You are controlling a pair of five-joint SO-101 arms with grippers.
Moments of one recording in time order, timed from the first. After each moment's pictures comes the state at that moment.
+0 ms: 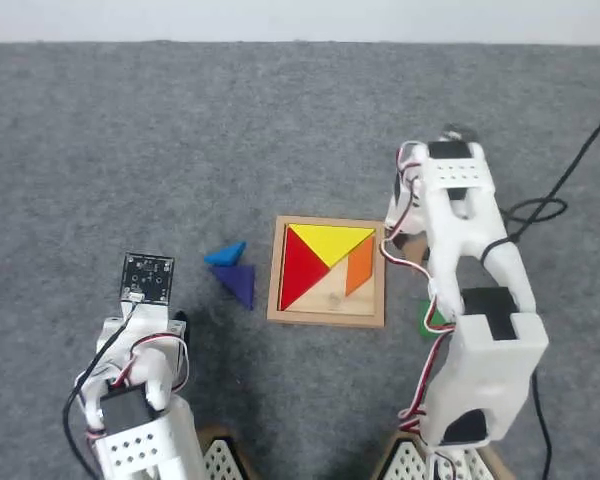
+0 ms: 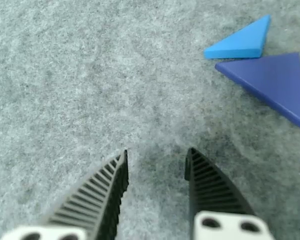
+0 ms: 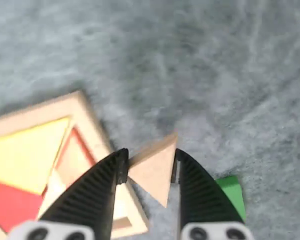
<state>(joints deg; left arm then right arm) -24.0 -103.1 96.9 72.6 -16.5 -9.1 20.4 -2.6 81.3 -24.0</state>
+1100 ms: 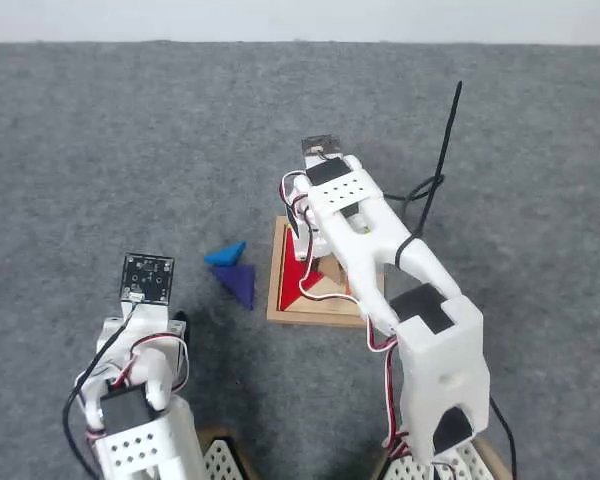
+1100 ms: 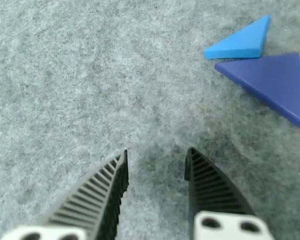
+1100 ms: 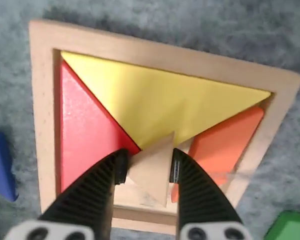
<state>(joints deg) -24.0 -103.1 96.9 72.6 -16.5 -31.1 28.5 -7.3 78.7 -20.5</state>
